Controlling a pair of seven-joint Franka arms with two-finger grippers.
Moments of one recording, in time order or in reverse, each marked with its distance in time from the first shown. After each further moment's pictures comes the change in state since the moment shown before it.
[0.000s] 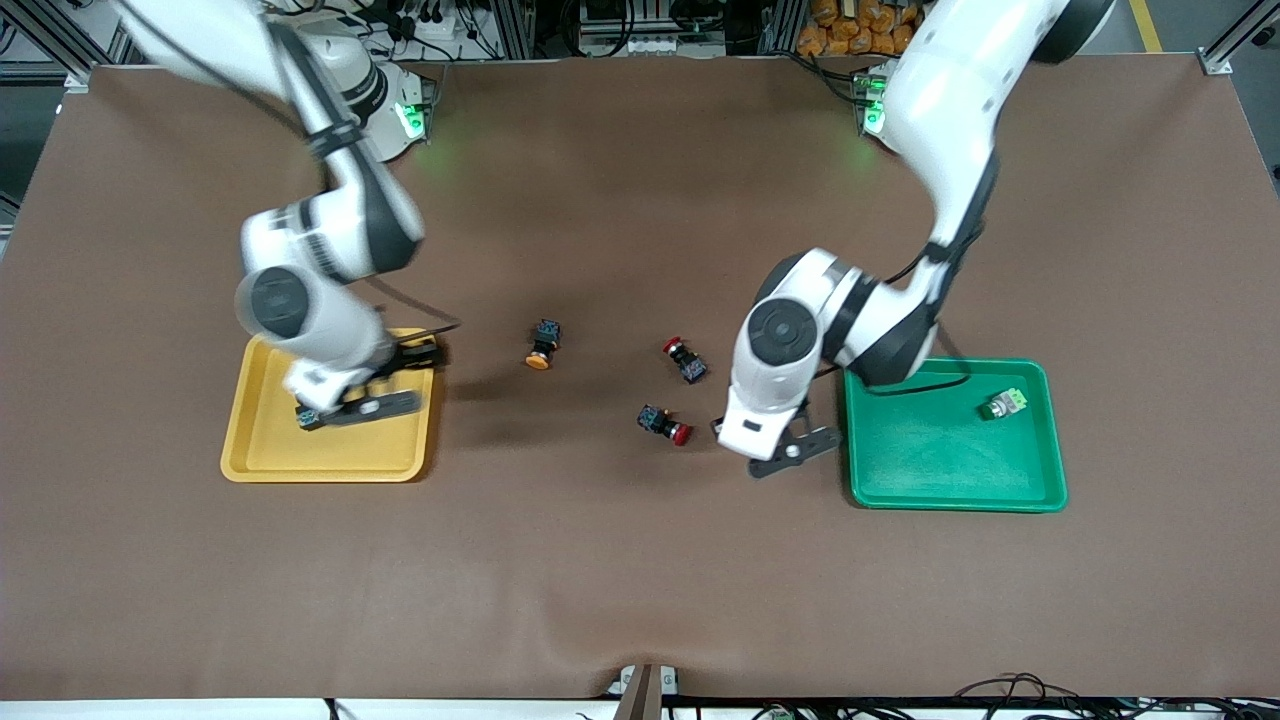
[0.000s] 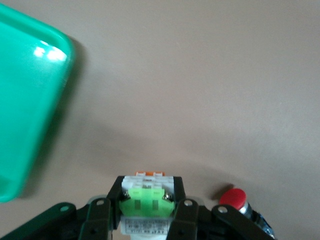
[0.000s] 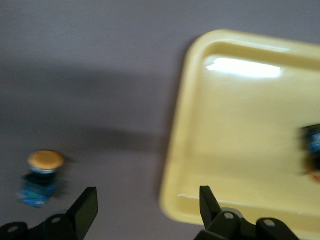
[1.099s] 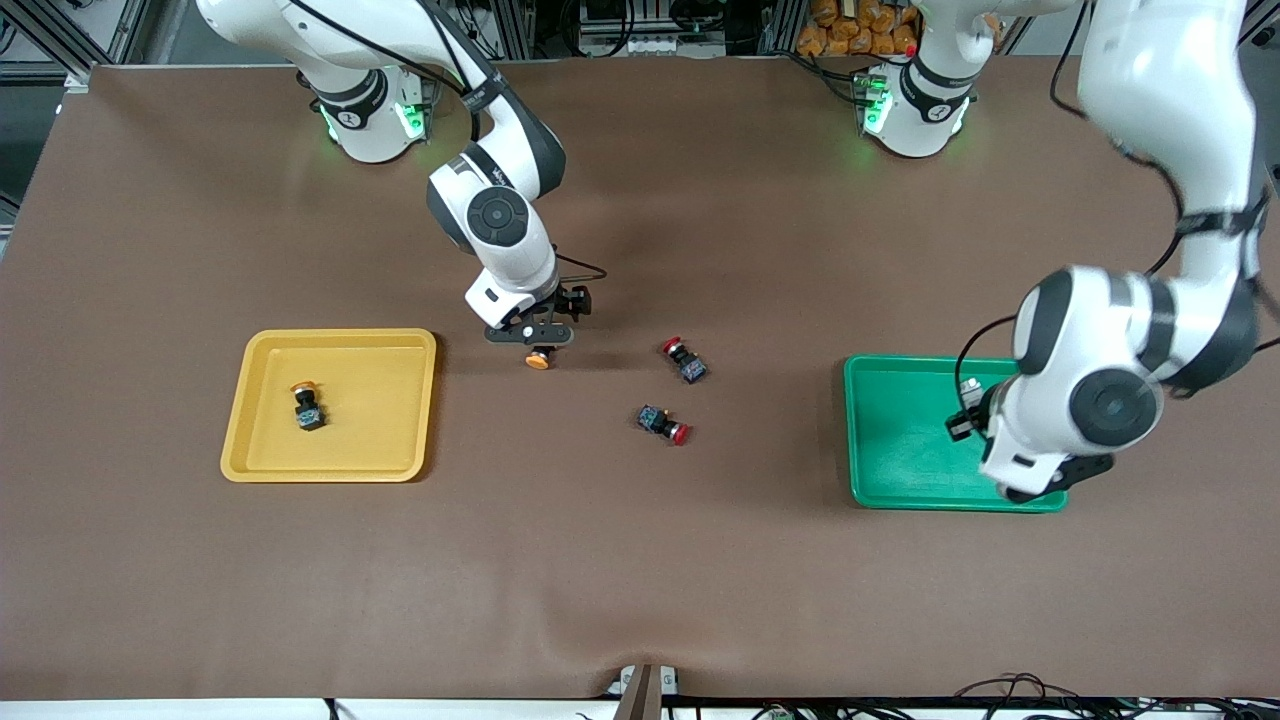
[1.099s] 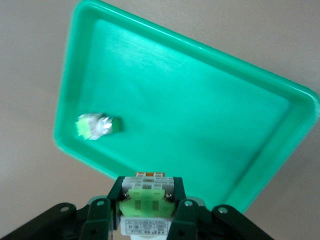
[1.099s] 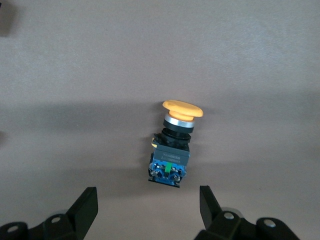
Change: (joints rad) left arm 0.371 -0.025 0.010 -0.068 -0.001 -0.245 0.431; right arm 0.303 0.062 0.009 -0.143 0.010 0.290 0.457
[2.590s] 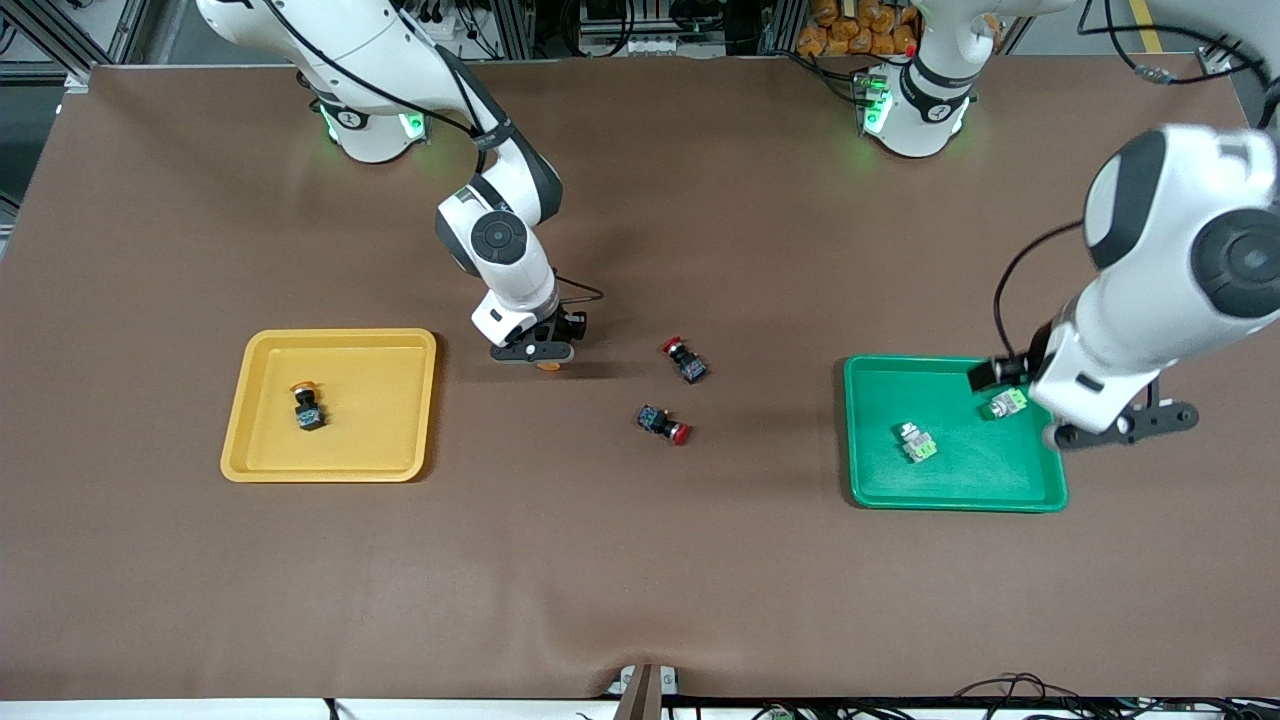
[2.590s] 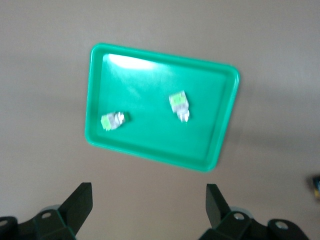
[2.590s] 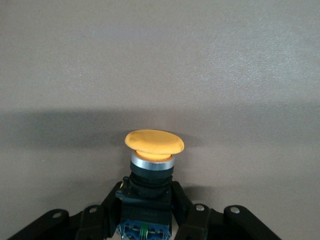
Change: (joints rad) left arm 0.001 -0.312 -0.035 0.050 -0.058 -0.219 0.254; right arm -0.003 0.118 -0.018 -0.025 -0.052 0.214 -0.002
